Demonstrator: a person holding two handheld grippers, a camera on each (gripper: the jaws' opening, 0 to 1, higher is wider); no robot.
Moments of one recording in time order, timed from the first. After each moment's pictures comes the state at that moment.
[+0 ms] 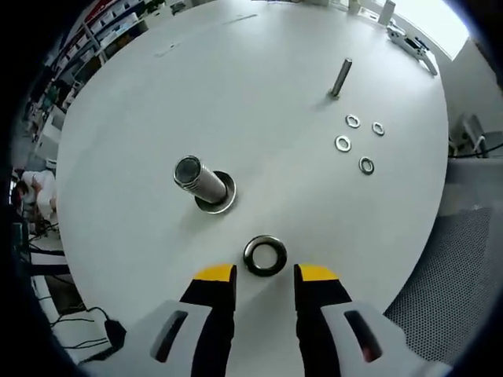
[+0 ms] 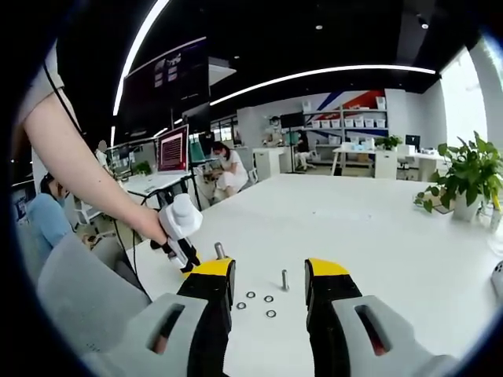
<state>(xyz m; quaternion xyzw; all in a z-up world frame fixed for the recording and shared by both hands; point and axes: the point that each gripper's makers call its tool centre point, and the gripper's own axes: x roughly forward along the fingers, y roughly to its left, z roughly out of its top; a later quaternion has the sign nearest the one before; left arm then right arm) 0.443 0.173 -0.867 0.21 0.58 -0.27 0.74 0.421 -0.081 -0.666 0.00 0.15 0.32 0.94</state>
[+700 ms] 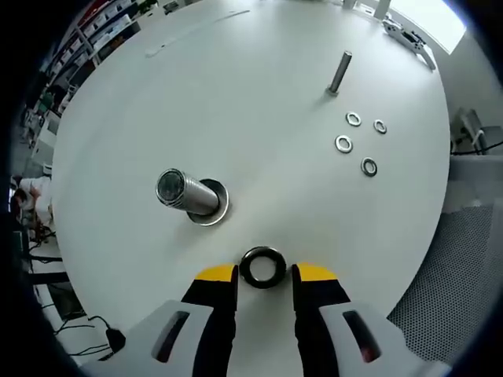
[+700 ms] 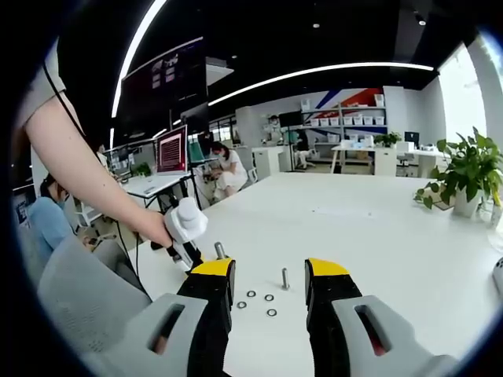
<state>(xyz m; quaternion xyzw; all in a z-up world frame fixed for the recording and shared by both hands) 0.447 0.167 -0.875 0.22 0.58 -0.28 0.73 0.422 -0.082 -0.669 0.01 0.15 0.32 0.94</state>
